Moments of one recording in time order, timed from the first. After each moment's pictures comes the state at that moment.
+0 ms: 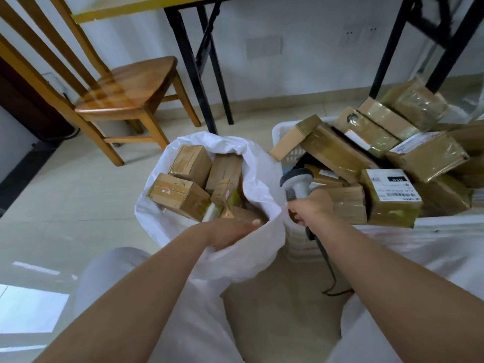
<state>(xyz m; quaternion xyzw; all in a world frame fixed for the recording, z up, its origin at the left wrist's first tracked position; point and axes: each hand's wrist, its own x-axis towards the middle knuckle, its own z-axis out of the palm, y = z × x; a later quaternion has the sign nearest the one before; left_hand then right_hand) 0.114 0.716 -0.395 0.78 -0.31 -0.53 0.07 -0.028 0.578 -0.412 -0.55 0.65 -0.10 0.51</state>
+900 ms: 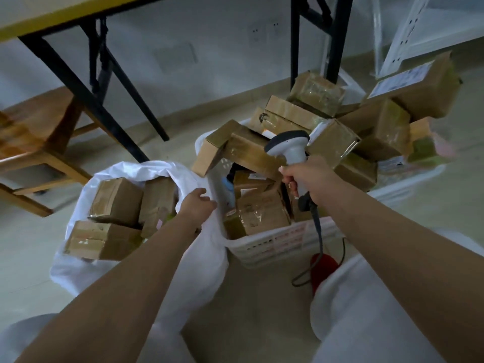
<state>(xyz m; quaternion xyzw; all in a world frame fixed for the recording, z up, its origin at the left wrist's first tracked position) 0.069 0.564 -0.422 0.85 -0.29 -0.36 0.26 -0.155 0.461 -0.369 -0.44 0.59 -0.22 0.64</state>
